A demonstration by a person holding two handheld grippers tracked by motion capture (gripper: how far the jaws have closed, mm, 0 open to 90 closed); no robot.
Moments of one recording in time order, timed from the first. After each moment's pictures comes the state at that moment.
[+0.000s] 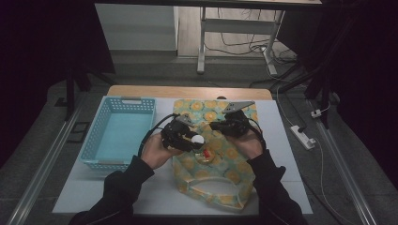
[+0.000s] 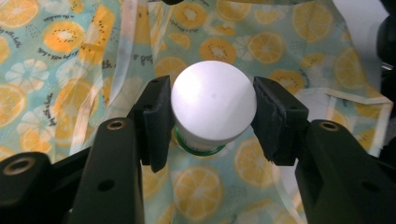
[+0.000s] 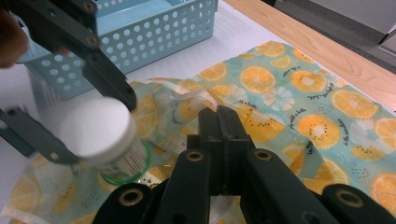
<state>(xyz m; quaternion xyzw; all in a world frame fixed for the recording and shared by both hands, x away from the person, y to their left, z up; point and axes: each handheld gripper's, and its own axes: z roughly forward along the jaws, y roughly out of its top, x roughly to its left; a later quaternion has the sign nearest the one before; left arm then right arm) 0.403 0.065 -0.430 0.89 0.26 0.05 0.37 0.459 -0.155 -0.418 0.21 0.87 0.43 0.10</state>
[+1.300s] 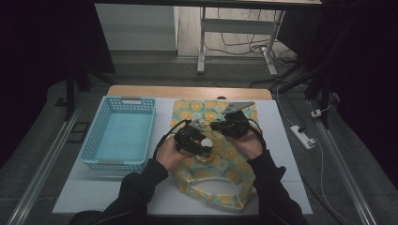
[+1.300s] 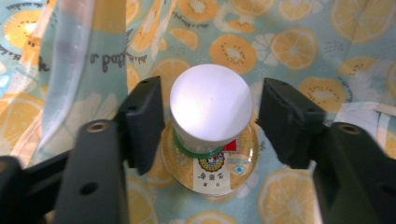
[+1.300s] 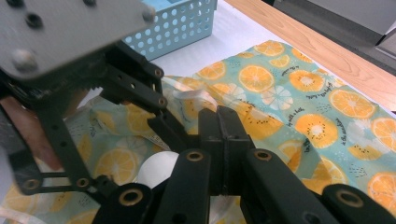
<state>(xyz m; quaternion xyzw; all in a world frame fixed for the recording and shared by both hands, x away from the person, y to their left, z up) 0.422 0.039 -0.470 0.89 0.27 0.05 0.37 0.458 -0.155 -0.418 0.21 0.88 0.42 0.10</state>
